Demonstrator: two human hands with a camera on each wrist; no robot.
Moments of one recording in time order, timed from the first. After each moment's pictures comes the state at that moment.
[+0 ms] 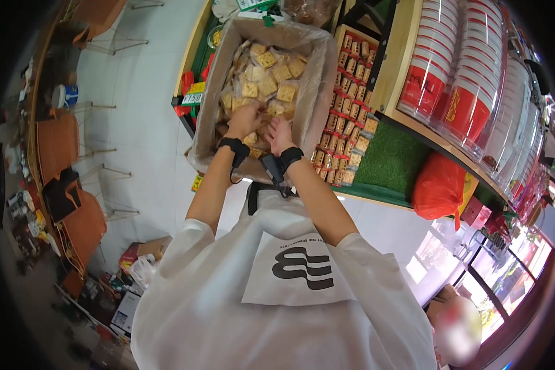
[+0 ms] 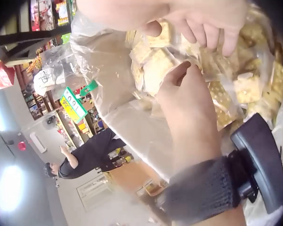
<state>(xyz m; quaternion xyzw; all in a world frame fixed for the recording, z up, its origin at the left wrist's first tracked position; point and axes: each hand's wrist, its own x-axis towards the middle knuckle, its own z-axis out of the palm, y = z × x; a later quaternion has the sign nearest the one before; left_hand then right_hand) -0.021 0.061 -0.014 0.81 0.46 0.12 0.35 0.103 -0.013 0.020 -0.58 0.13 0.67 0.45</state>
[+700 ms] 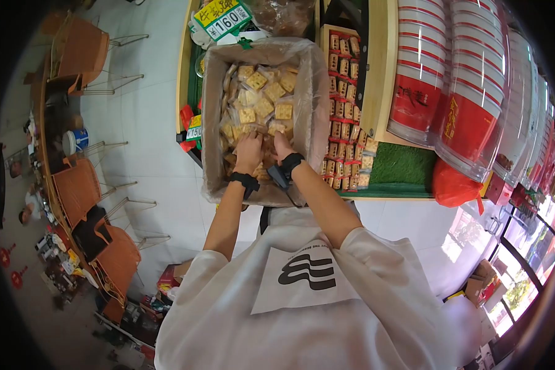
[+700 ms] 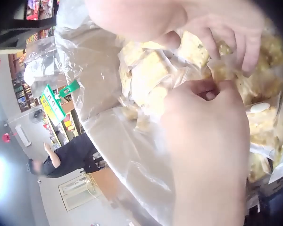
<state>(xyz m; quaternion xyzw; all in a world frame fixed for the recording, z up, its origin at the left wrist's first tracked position) -0.013 0.052 -0.004 0.88 0.44 -0.01 0.20 0.114 0.020 0.000 -0.64 0.15 0.70 0.29</state>
